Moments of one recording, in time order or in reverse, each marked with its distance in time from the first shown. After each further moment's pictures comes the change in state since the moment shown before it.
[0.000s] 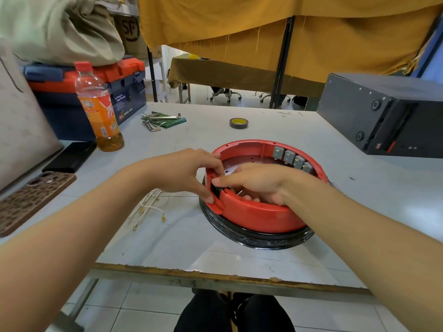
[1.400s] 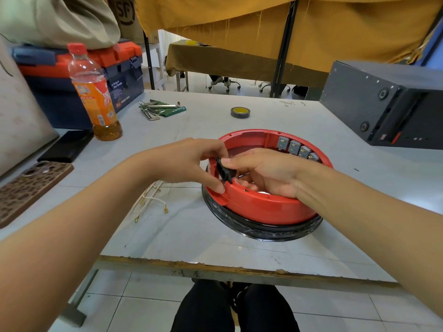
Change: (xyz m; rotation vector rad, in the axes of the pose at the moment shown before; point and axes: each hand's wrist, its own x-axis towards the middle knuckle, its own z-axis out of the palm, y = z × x) left_hand -0.001 0.001 0.000 -0.214 -0.004 -0.042; right_hand -0.001 0.006 -0.002 0.317 -0.053 -0.114
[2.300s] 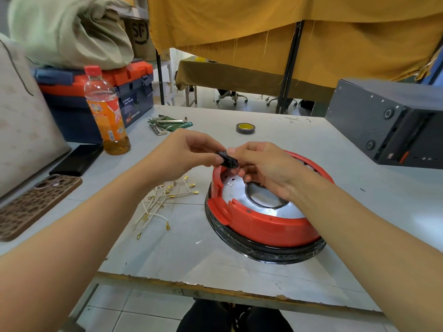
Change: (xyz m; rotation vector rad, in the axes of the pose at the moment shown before) left_hand 0.002 0.002 -0.011 -0.358 0.450 0.023; right_hand 0.019 -0.015 -0.016 0.075 0.267 -0.238
